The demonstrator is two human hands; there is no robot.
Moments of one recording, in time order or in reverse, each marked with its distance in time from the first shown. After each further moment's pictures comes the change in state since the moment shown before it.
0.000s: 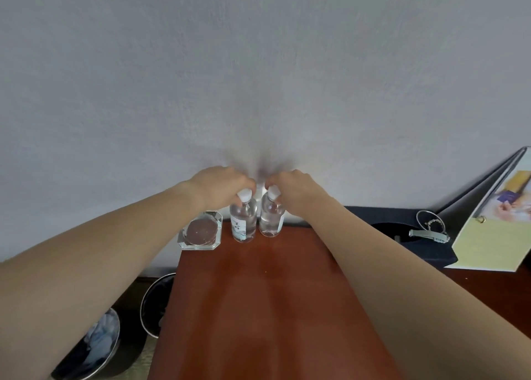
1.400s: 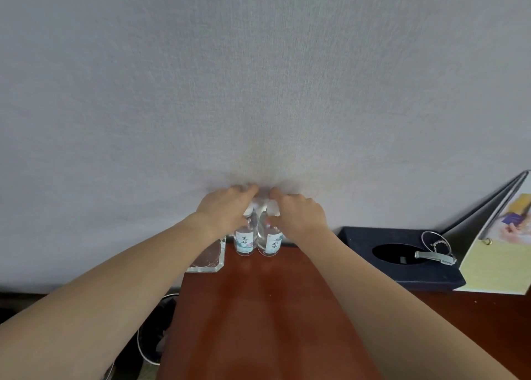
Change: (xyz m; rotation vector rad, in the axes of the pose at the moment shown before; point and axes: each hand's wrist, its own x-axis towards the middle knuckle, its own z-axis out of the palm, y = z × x) left_hand -0.001 0.004 0.013 -0.017 0.236 -0.129; right_hand 0.009 -0.008 0.022 -0.072 0.217 0.062
